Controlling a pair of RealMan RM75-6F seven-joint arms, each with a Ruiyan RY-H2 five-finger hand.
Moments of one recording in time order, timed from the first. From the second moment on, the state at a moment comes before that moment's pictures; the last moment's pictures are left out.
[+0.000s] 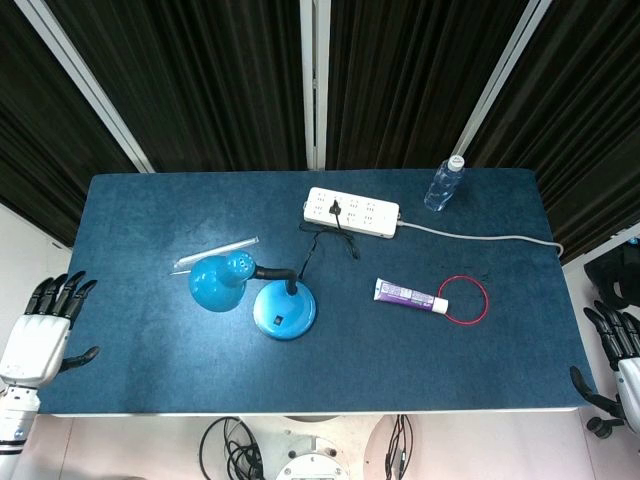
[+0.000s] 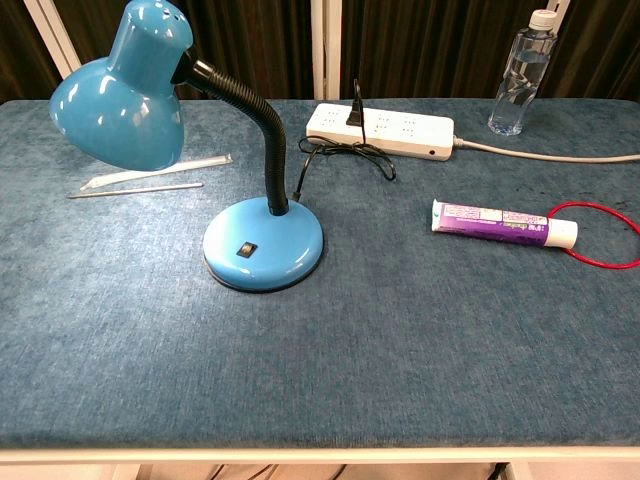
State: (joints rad) left arm -0.19 -1.04 0.03 -1.71 1.51 1.50 0.16; right arm -0.05 -0.97 -0.02 -1.61 -1.65 1.62 0.26
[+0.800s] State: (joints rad) left arm -0.17 -1.06 0.03 -1.73 1.55 1.45 0.17; right arm -0.05 -0.97 -0.03 -1.61 -1.66 1.63 0.28
